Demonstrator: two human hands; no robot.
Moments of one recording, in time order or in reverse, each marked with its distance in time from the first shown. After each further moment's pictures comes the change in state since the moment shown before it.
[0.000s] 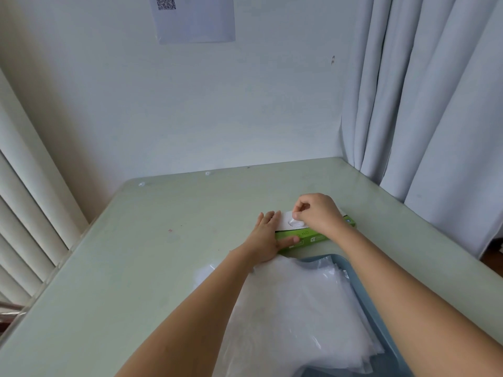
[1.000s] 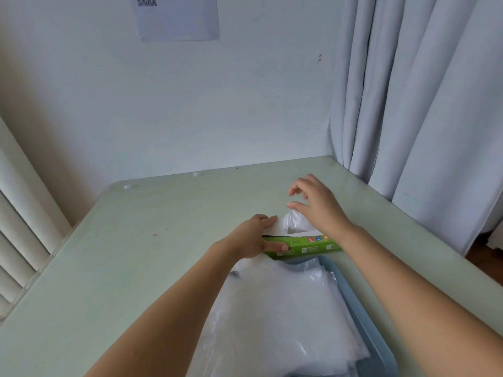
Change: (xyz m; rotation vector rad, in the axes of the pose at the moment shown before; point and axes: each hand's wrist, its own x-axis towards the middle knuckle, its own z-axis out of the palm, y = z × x) left_hand 0.004 0.010 -0.018 0.138 -0.117 0.008; right_hand 0.003 0.020 -0.023 -0.058 0.140 -0.347
